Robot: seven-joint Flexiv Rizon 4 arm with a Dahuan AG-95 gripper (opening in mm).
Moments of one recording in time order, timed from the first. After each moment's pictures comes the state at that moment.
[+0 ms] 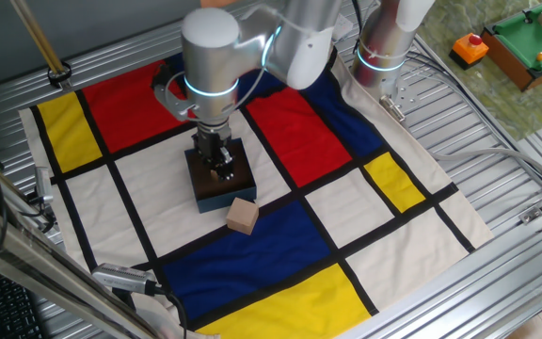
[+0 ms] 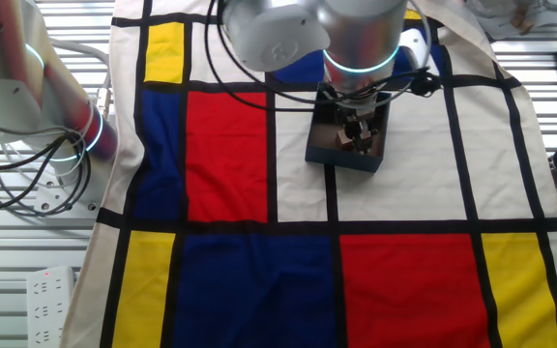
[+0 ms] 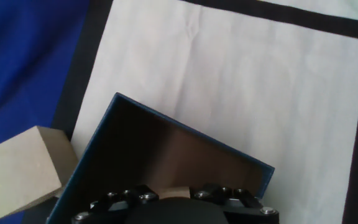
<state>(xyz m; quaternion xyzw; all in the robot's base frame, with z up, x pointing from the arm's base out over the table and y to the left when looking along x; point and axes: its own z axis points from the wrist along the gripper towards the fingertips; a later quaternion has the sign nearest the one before) 0.505 0.052 0.038 -0.13 0.99 0.03 0.08</state>
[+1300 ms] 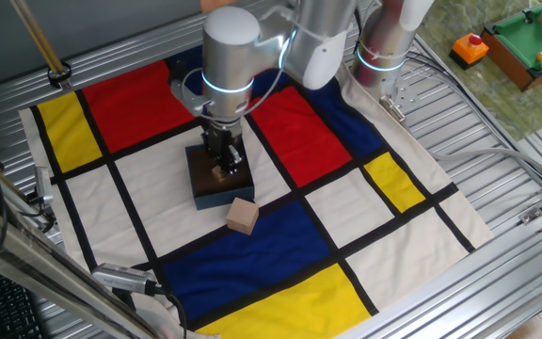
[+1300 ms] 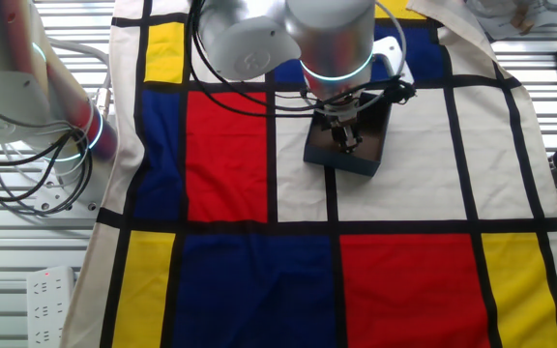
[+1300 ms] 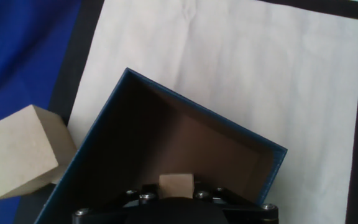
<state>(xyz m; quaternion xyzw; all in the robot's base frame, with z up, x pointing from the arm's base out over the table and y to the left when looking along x) 0.488 0.051 0.027 -0.13 0.99 0.03 0.09</state>
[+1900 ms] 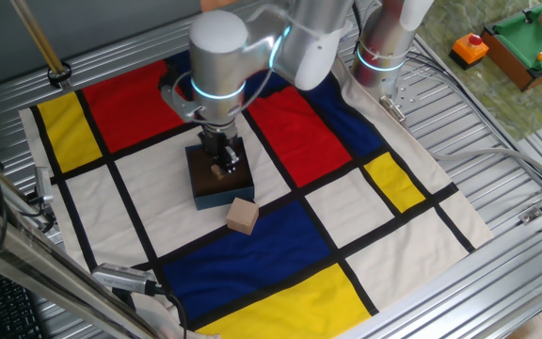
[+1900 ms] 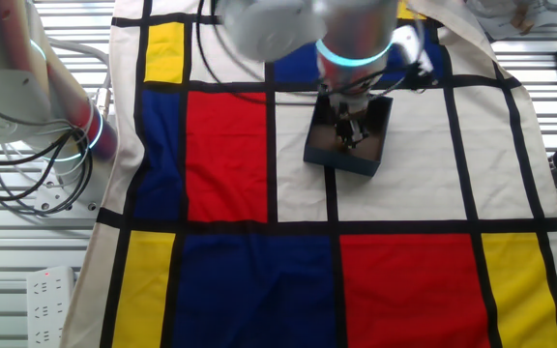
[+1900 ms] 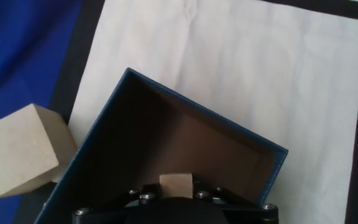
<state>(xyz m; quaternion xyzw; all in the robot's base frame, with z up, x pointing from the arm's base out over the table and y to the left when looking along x) 0.486 0.048 0.049 -0.13 0.99 0.00 0.03</state>
